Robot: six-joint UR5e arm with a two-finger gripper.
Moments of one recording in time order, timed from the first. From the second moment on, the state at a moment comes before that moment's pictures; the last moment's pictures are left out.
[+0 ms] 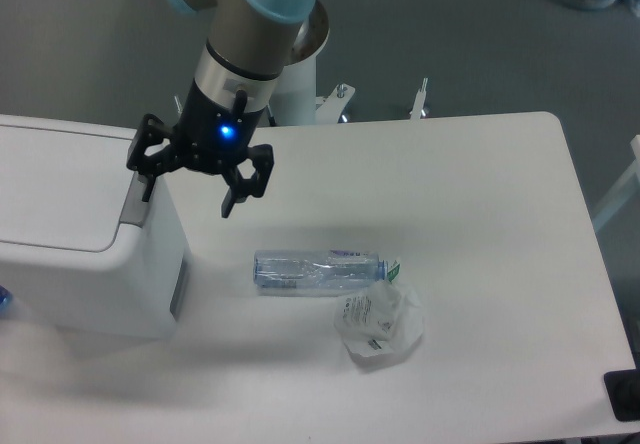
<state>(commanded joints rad) 2.31 -1.67 -1.55 -1.30 1.07 0.21</state>
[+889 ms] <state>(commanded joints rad) 2.31 -1.64 -1.63 -1.22 1.08 0.21</state>
